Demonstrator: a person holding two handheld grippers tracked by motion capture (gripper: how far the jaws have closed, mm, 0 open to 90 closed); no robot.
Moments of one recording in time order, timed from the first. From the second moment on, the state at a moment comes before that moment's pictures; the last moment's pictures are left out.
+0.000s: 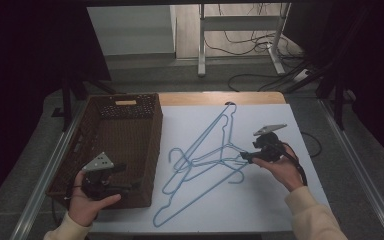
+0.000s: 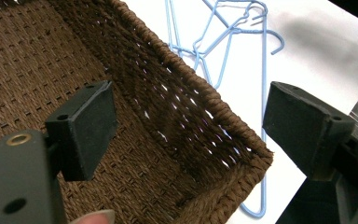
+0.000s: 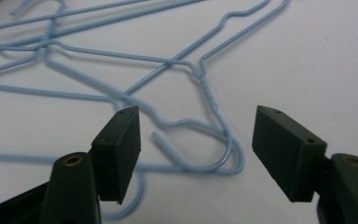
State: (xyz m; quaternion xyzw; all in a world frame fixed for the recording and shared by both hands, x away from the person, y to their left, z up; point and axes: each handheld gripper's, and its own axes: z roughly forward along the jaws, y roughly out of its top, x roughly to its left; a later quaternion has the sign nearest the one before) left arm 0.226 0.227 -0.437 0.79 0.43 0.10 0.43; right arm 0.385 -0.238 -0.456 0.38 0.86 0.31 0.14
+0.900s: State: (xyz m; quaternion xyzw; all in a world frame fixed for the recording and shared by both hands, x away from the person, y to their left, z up) left arm 0.229 0.225 -0.437 0.79 0.43 0.10 0.43; right arm 0.452 -0.203 -0.496 0.37 0.90 0.20 0.11
